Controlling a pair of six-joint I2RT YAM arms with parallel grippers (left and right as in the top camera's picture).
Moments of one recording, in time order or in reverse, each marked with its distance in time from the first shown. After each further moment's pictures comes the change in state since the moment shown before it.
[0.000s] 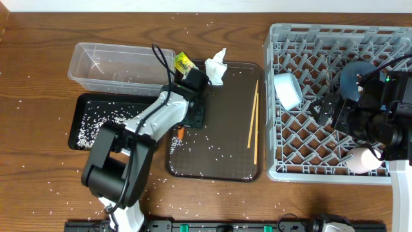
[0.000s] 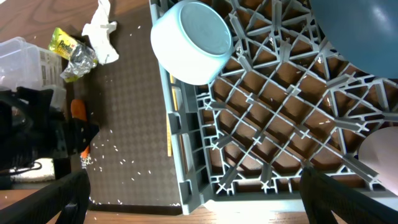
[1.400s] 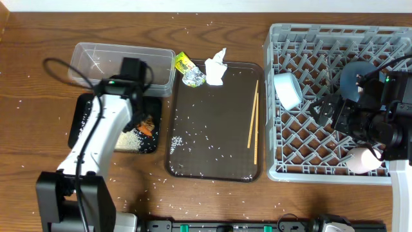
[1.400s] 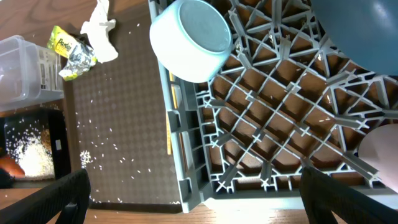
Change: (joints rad) left arm 0.373 -0.308 -0.042 -0.227 -0.138 -0.618; right arm 0.000 0.000 0.000 -0.011 0.000 0.000
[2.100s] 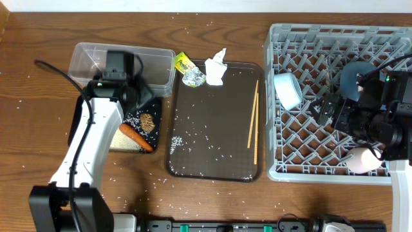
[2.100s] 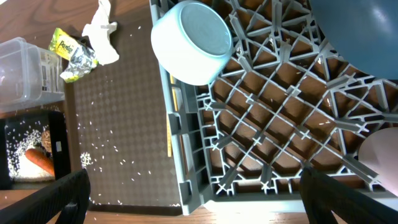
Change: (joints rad) left arm 0.011 -0.054 0.051 0.180 0.187 0.320; right arm 0.000 0.000 0.000 0.013 0.000 -0.001
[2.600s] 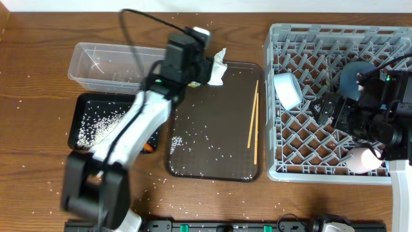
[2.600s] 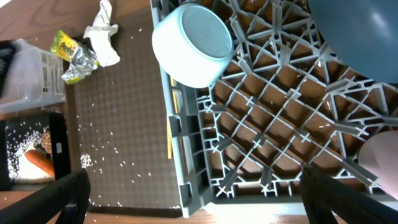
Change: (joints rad) left arm -0.325 0.195 0.046 0.618 0.088 0.587; right arm 0.000 0.000 0.000 0.010 0.000 -0.001
